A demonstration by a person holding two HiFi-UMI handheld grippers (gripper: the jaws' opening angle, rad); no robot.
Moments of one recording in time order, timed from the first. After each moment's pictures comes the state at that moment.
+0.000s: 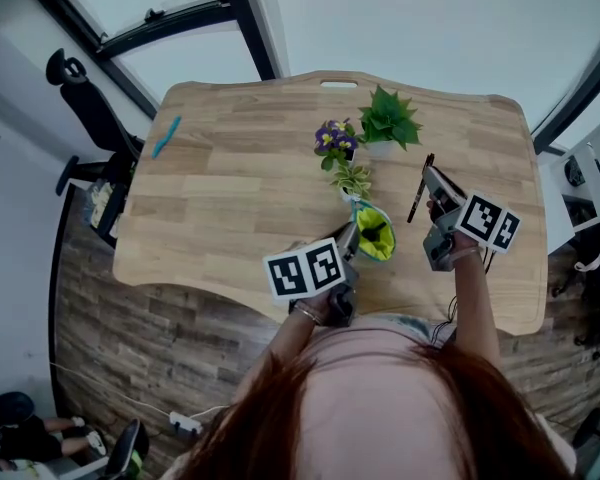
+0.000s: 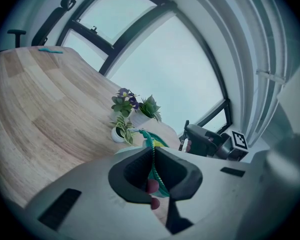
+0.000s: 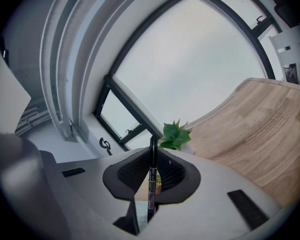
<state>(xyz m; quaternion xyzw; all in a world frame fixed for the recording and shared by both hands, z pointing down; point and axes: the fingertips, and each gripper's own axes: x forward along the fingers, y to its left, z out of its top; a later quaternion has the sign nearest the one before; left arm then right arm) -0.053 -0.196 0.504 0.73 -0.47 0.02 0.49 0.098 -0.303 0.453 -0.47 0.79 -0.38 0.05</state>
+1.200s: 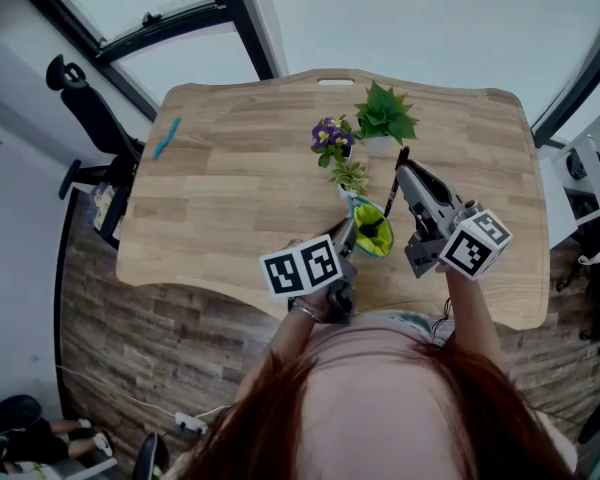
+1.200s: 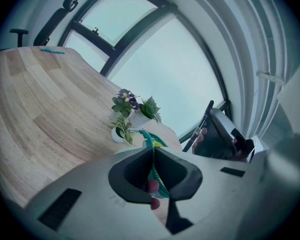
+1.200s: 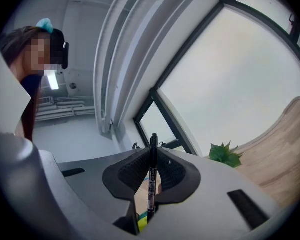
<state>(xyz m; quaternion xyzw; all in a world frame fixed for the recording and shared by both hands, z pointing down) -0.052 -0.195 0.502 0.73 -0.47 0.01 0.49 0.037 -0.257 0.375 -0.34 0.90 -0.22 0.15</state>
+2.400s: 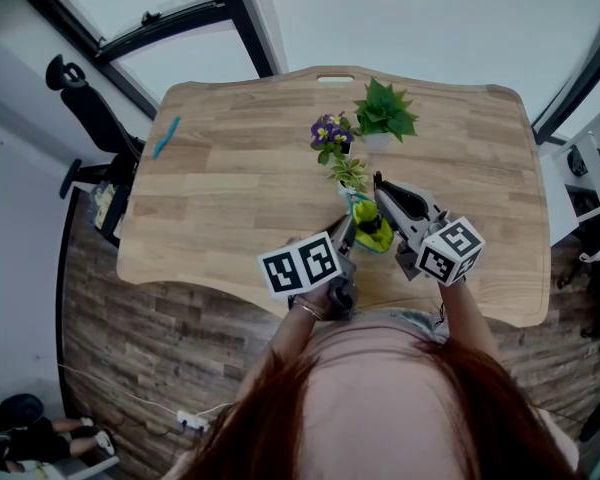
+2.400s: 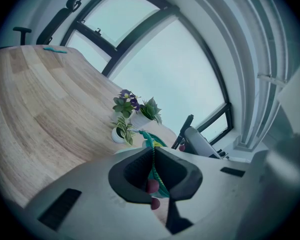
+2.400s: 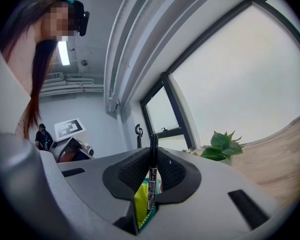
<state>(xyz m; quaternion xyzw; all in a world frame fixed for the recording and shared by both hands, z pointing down) -0.053 -0.195 0.501 0.72 -0.48 0.00 0.49 0.005 -0.237 0.438 -0.31 0.94 -0.15 0.05</state>
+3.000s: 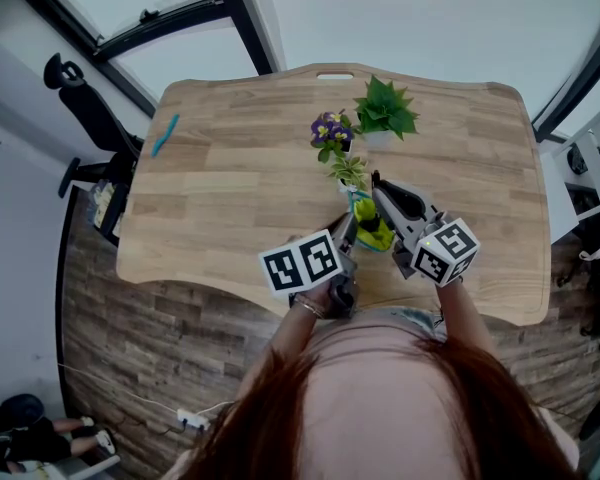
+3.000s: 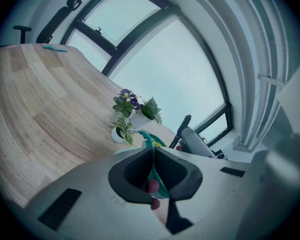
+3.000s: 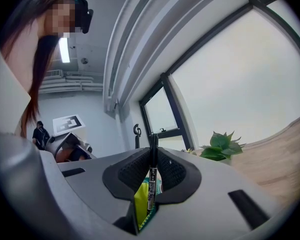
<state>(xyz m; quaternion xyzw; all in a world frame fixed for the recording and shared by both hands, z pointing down) -0.052 -0.197 0.503 0.72 -0.48 0.00 0.50 0.001 -0.237 0.444 -0.33 0.93 -0.14 0.05</state>
